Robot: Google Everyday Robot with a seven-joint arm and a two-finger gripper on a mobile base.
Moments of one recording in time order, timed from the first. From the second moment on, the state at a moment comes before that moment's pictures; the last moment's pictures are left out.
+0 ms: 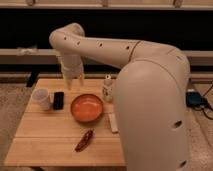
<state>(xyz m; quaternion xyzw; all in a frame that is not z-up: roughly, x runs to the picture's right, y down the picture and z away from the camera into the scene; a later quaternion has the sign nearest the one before) -0.167 -0.004 0.708 -0.32 0.13 0.47 0.81</state>
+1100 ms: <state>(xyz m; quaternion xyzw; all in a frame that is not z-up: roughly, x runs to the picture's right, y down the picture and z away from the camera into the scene) -0.100 0.121 0.638 -0.40 0.11 0.46 0.79</state>
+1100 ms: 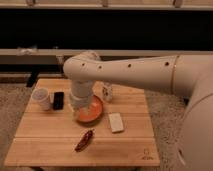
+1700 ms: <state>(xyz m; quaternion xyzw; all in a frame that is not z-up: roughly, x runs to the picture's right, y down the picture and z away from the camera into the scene) 0.029 0.120 0.672 -0.37 0.17 0.60 0.68</state>
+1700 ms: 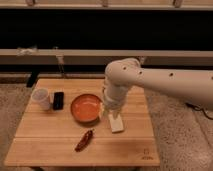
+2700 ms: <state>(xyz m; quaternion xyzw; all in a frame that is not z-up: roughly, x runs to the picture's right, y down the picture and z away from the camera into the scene) 0.131 0.025 0.764 -0.26 0.23 0.69 0.64</state>
